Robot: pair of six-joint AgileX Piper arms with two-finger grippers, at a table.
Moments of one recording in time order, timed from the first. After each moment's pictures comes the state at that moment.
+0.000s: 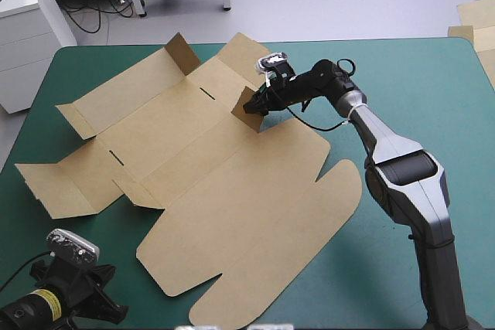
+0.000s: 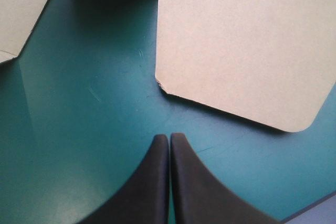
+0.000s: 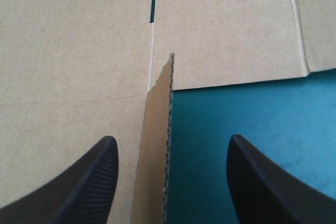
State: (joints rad) left arm -0.67 0.34 -0.48 0.14 1.10 -0.25; right arm 0.34 2.34 -2.09 0.80 0.85 -0.77
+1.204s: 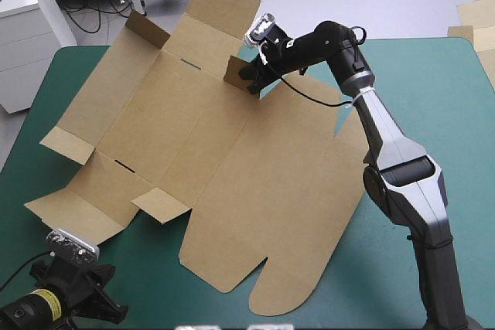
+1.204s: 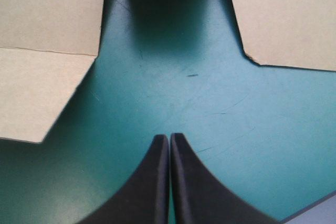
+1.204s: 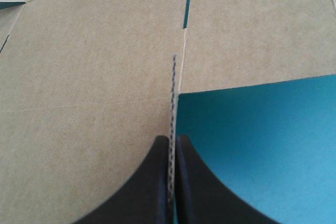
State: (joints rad) left arm -0.67 0.34 -0.48 0.14 1.10 -0.25; right arm 0.36 2.34 -2.53 0.71 1.14 -0.85
